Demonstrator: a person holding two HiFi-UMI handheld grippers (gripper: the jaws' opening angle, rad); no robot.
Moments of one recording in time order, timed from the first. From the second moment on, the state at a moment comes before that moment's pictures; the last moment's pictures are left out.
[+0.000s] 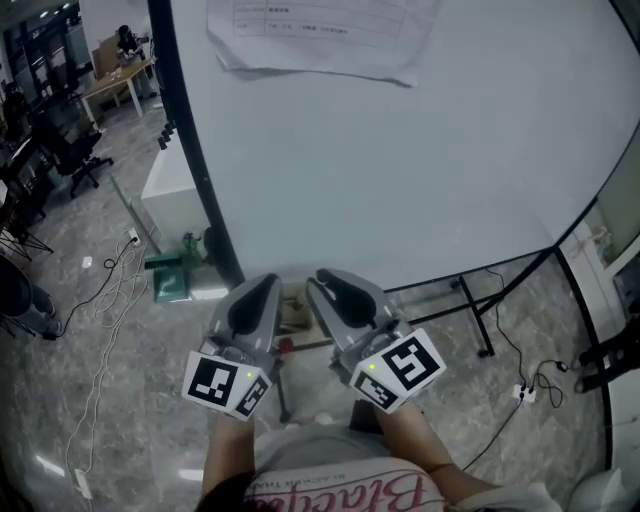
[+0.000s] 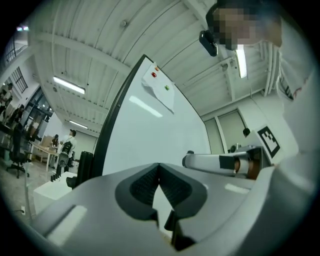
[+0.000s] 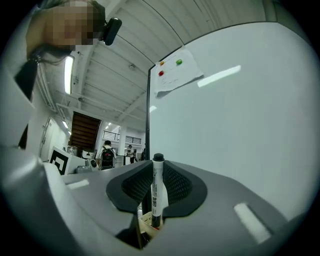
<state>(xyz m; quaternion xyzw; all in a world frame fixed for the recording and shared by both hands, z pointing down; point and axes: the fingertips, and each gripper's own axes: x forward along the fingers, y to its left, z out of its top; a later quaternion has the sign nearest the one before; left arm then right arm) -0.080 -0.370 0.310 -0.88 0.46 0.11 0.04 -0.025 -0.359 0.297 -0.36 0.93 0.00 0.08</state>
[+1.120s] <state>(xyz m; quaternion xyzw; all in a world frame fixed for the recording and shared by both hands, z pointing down) -0.098 -0.378 0.319 -0.87 0.48 0.11 0.02 -0.048 -0.397 0.435 -0.39 0.91 -0.13 -0.08</state>
